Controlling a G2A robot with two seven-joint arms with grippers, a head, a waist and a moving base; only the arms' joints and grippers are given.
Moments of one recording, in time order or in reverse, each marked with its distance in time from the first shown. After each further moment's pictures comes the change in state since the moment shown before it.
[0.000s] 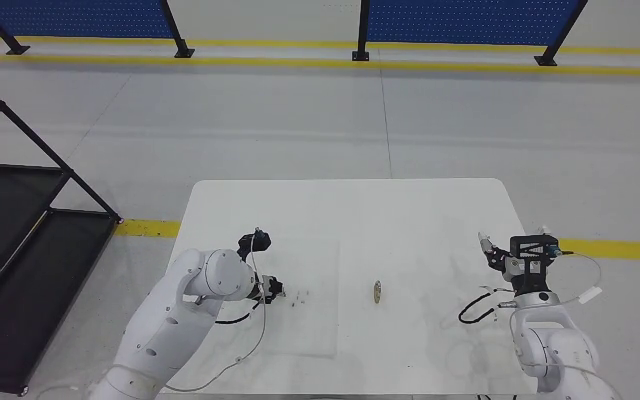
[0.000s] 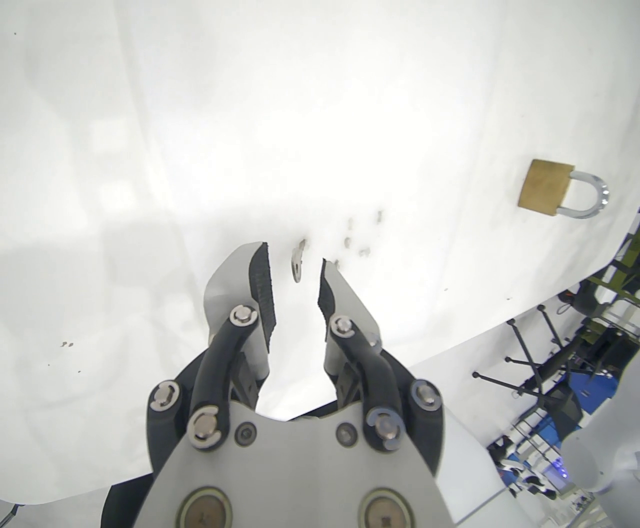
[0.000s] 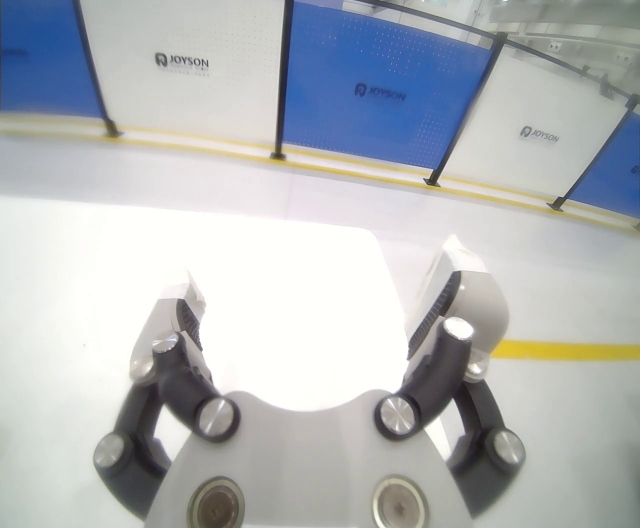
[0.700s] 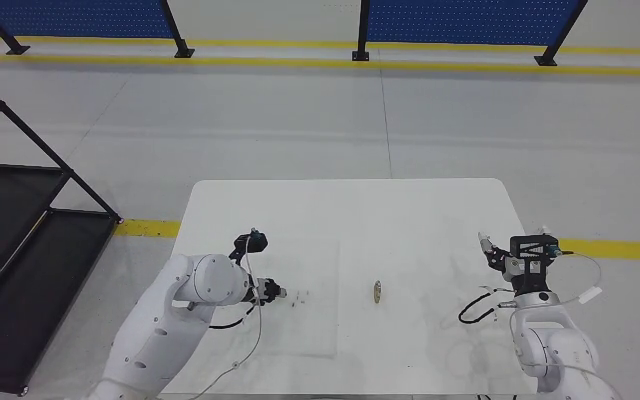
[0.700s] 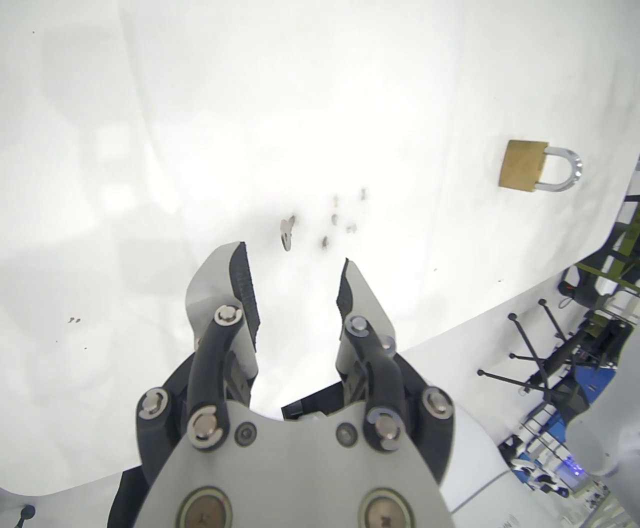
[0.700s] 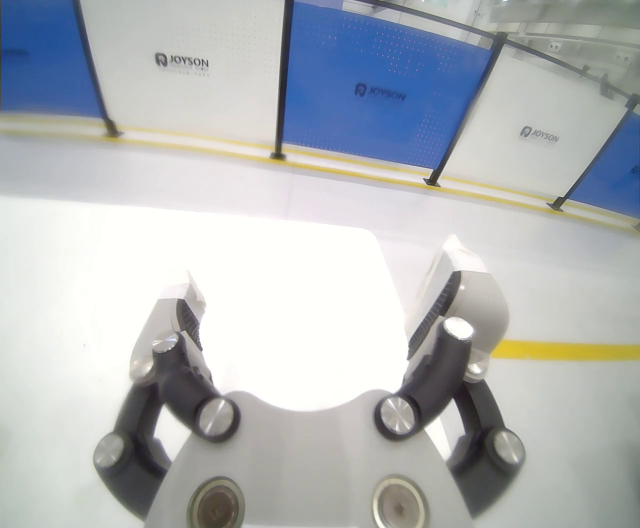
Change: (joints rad) left arm 0.061 -0.001 -0.064 -0.088 0.018 -0.026 -0.026; right arm 0.000 0.000 0.000 0.000 0.000 0.000 0.000
